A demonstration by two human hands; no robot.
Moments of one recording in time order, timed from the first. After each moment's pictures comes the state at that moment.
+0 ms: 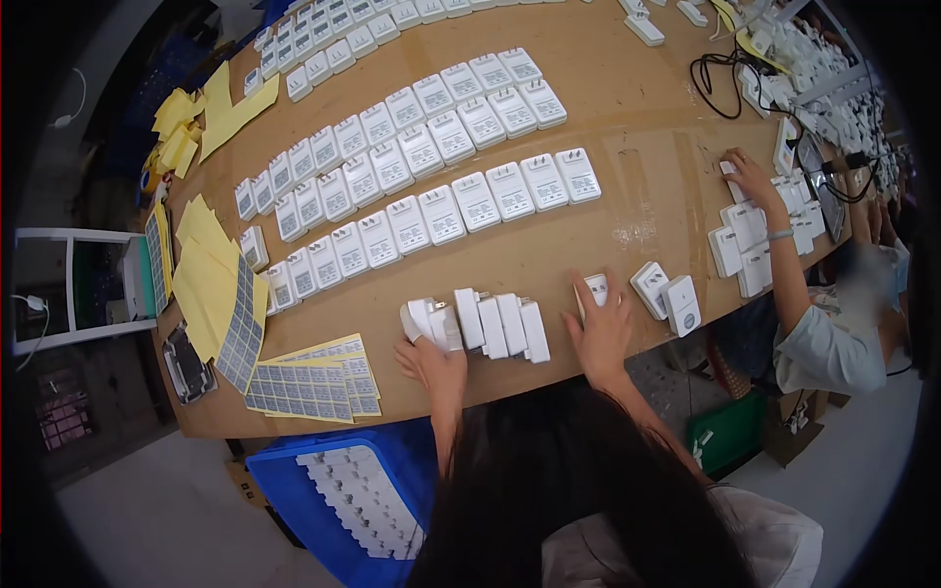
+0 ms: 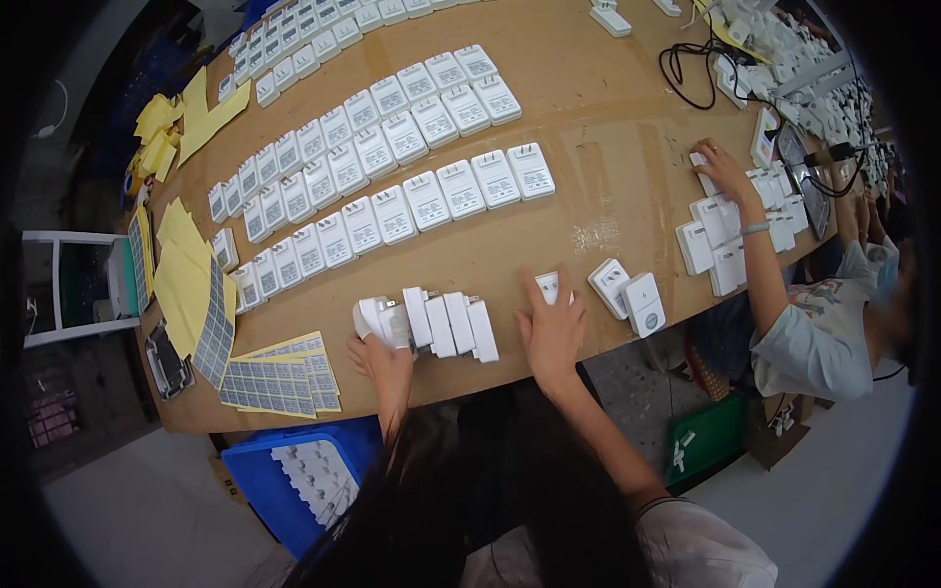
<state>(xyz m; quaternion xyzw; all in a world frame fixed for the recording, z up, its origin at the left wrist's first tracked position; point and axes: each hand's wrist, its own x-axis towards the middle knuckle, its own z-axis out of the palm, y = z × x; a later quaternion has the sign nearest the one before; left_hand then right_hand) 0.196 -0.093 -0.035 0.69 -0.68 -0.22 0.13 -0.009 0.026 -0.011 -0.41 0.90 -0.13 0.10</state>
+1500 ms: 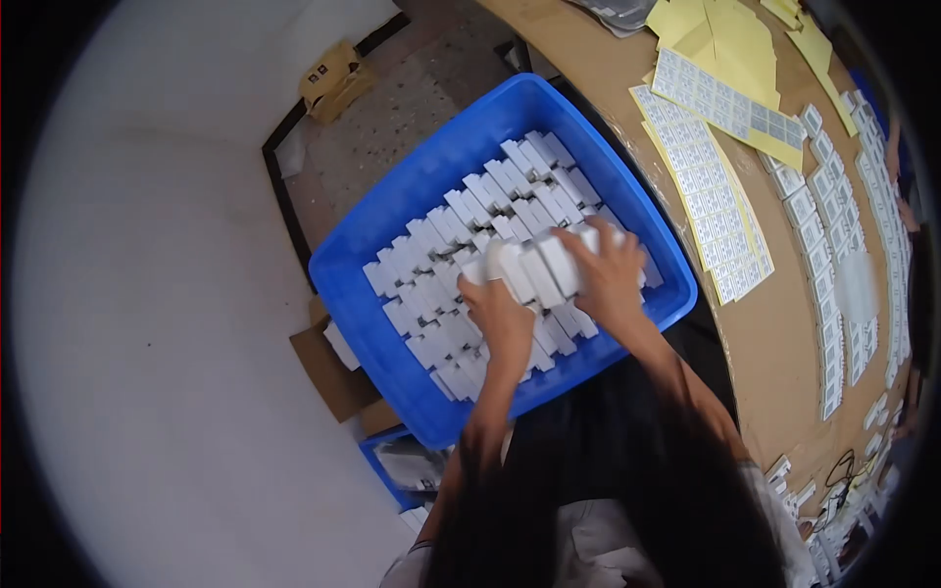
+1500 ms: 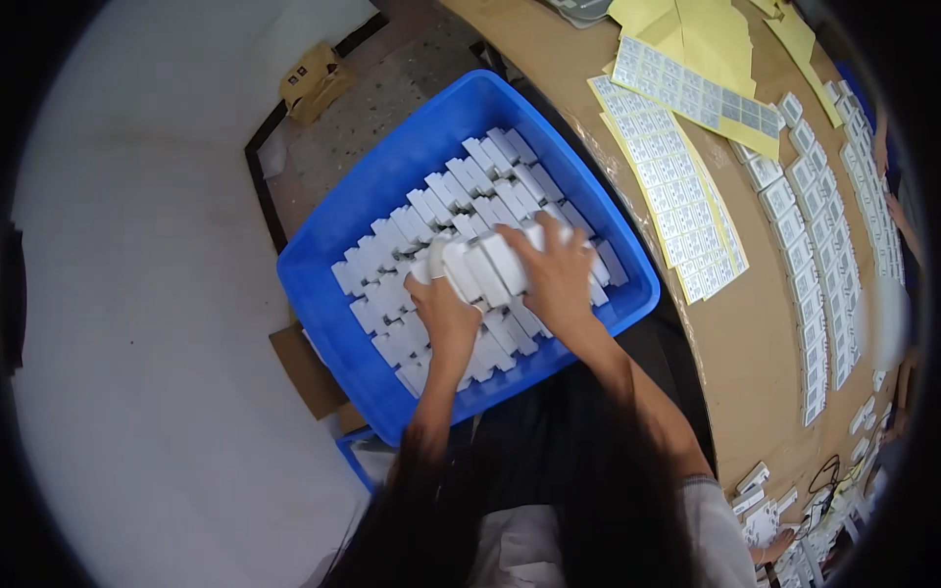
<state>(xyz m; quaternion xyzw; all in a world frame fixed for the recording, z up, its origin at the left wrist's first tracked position) 0.608 0.122 0.013 0.93 -0.24 -0.10 0.27 0.509 -0.003 0.026 -0.92 0.34 -0.06 0.22</state>
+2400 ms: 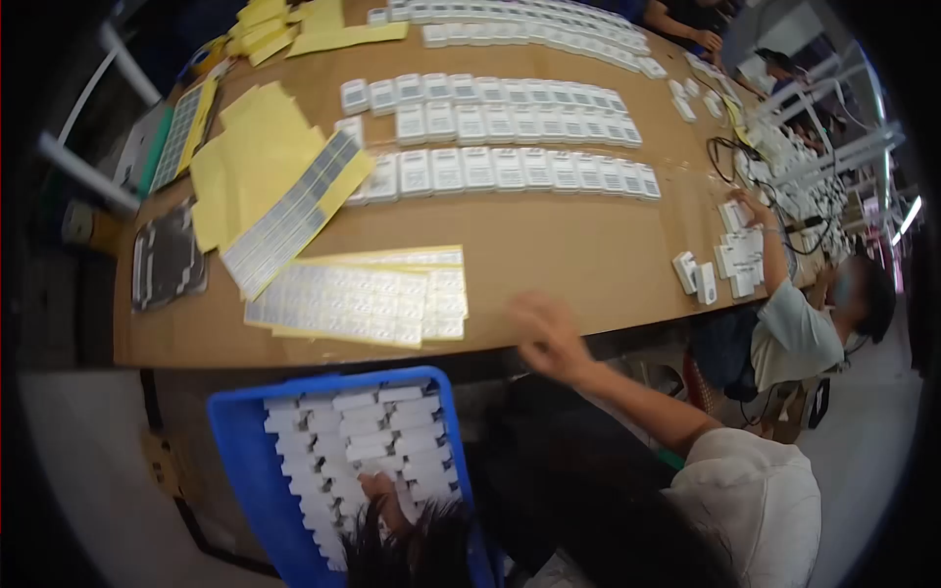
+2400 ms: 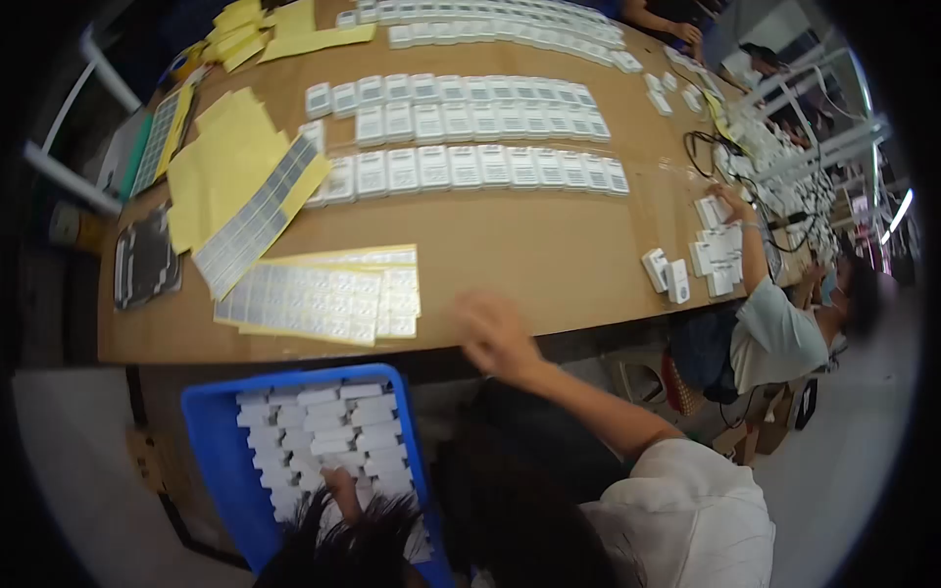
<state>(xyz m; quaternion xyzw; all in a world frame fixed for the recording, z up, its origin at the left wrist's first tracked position) 0.685 0.115 -0.214 0.88 -0.26 -0.39 0.07 0.227 -0.014 0.010 -0.75 0.56 -0.34 0.10</state>
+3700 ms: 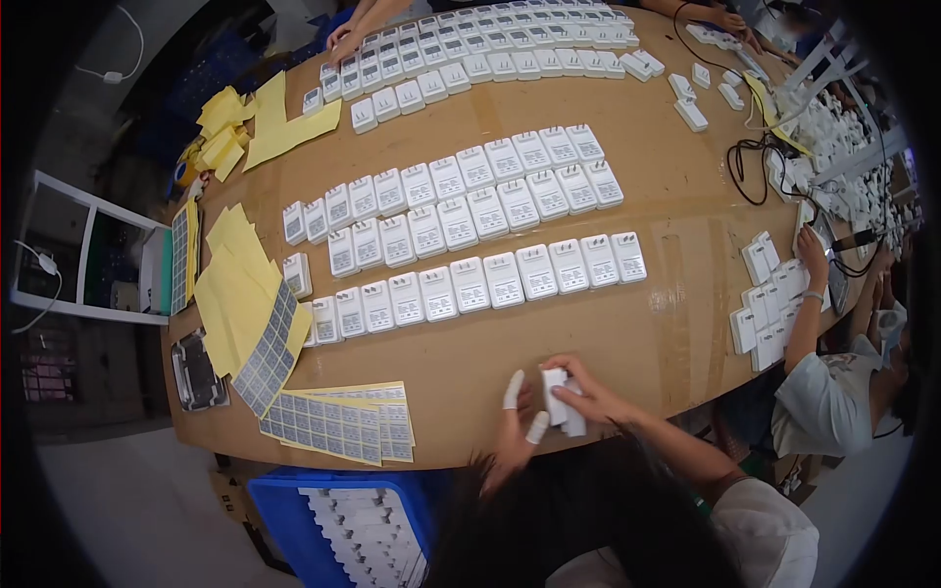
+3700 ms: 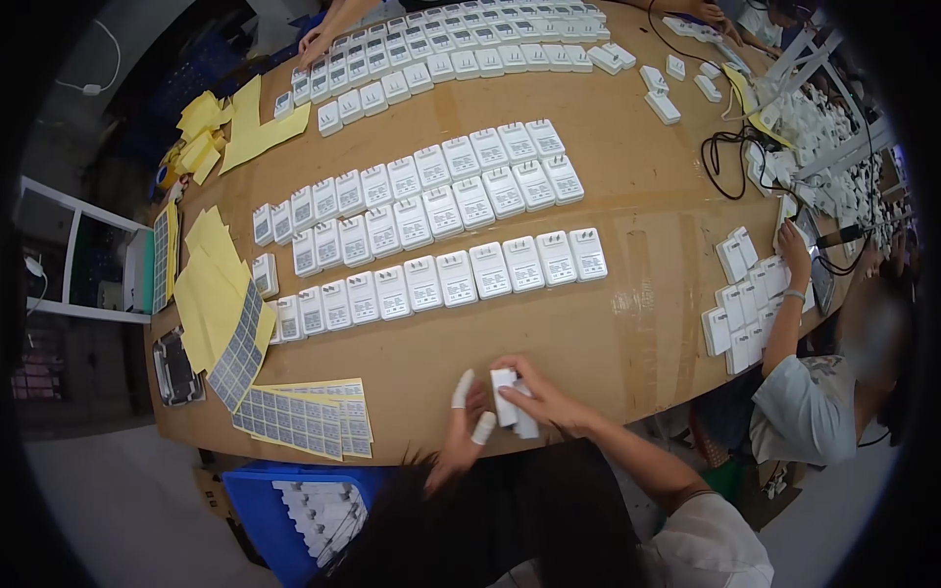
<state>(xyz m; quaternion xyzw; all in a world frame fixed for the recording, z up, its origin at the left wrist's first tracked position) 0.198 -0.060 -0.040 0.40 -0.54 -0.70 0.25 -0.004 -0.036 0.005 -0.42 0.55 -0.41 0.60</state>
